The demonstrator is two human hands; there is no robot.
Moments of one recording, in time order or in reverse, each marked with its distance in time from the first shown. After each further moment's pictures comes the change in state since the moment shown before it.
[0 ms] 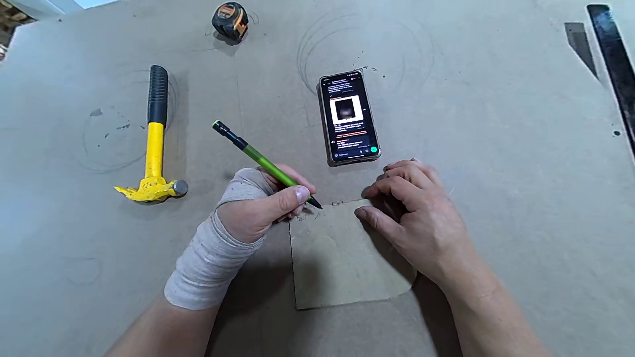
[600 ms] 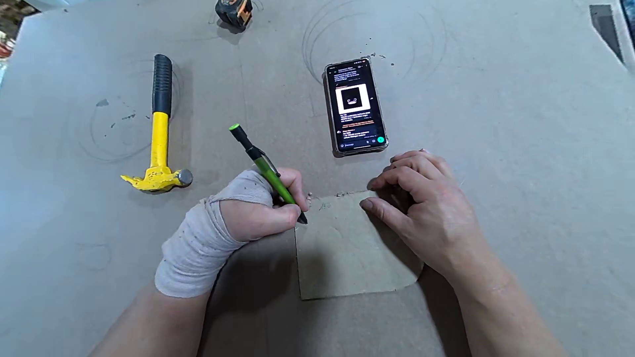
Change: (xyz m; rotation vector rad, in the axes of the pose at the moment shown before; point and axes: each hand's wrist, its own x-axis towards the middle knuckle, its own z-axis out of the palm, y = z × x) left_hand -0.005 0.008 -0.021 0.475 -0.230 -0.050; right_hand 0.001 -0.003 -0.002 -0.021 -0.017 -0.016
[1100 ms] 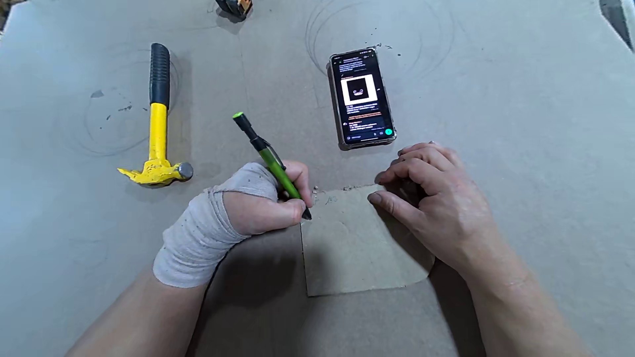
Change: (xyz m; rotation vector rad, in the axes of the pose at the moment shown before) left_hand 0.000 -0.006 -0.003 -0.036 -0.055 0.056; right_hand 0.001 0.001 0.000 0.016 -0.015 -0.013
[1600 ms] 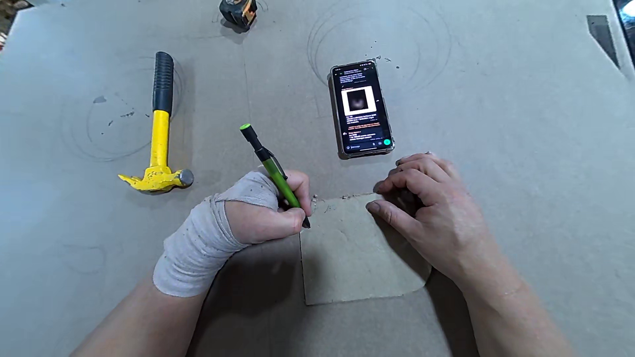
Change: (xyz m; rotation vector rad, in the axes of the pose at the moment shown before) left_hand 0.003 0.002 0.000 0.009 -0.005 0.016; right_hand 0.000 0.000 0.000 -0.015 0.018 0.010
